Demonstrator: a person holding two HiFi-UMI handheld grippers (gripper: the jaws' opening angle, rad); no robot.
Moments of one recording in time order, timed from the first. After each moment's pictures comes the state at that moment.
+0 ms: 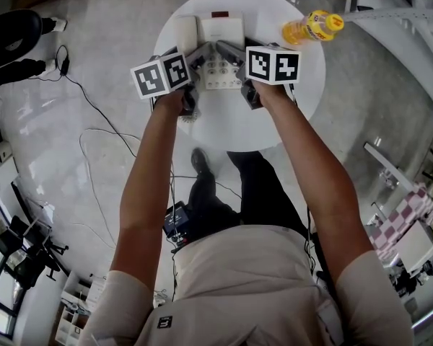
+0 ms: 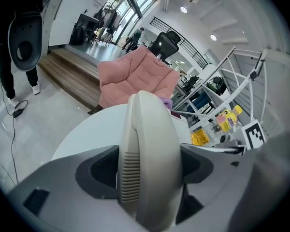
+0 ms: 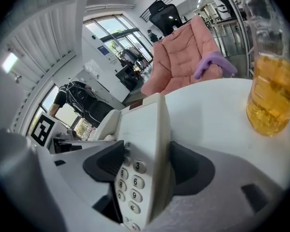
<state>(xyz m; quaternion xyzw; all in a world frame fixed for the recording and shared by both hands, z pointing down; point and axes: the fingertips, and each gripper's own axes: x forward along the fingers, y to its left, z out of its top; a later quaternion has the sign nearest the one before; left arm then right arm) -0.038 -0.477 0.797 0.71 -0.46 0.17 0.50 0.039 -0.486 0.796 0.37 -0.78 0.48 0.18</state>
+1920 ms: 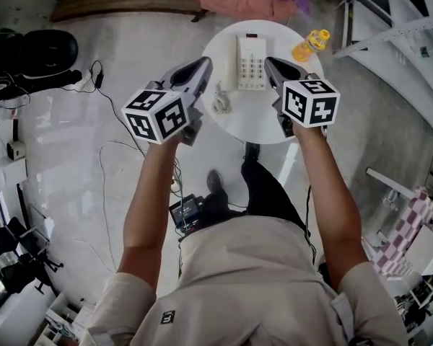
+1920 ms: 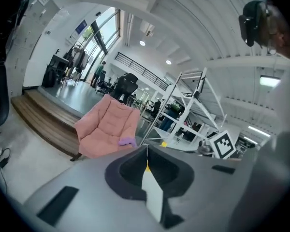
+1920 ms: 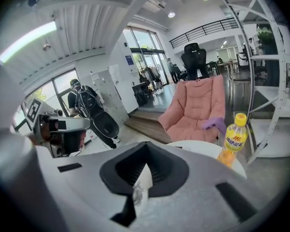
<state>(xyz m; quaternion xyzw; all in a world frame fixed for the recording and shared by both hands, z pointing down) -0.093 -0.385 0.487 0.85 -0.43 0.04 0.29 0.033 -0.402 0.546 0.42 -0.84 0.28 0.17</state>
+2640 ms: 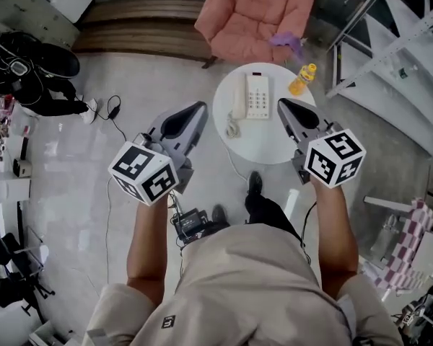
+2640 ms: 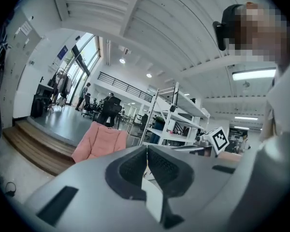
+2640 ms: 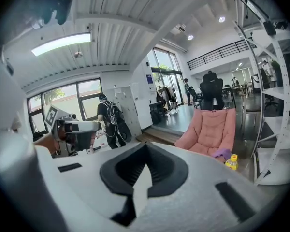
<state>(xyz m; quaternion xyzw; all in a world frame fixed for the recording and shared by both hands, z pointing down) -0.143 -0.250 0.301 0.90 -0.40 -0.01 0.16 0.003 -0.274 0.342 0.39 -0.90 0.16 0.10</state>
